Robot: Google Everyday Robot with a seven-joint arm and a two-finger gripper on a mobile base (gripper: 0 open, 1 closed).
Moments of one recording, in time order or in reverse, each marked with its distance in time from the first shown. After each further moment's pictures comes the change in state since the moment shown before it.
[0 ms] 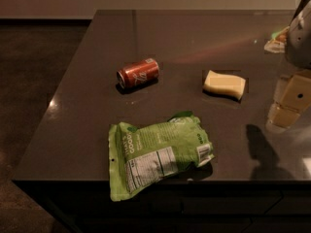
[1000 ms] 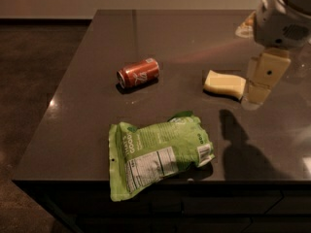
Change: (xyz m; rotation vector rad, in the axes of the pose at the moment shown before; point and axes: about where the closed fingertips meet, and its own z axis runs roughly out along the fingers) arm -0.043 -0.032 0.009 -0.018 -0.028 -0.104
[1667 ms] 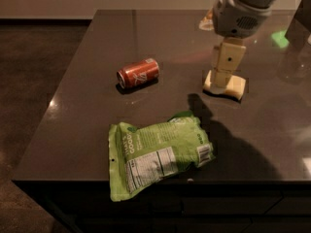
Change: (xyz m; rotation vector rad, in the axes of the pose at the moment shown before) arm -0.063 -0.042 0.035 -0.028 -0.060 -0.153
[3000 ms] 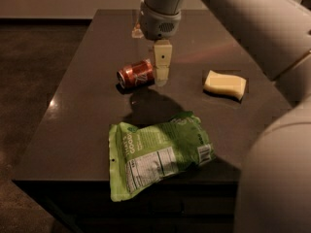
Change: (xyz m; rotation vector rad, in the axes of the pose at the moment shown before) arm -0.112 -0.062 0.099 -0.115 -0.043 -0.333
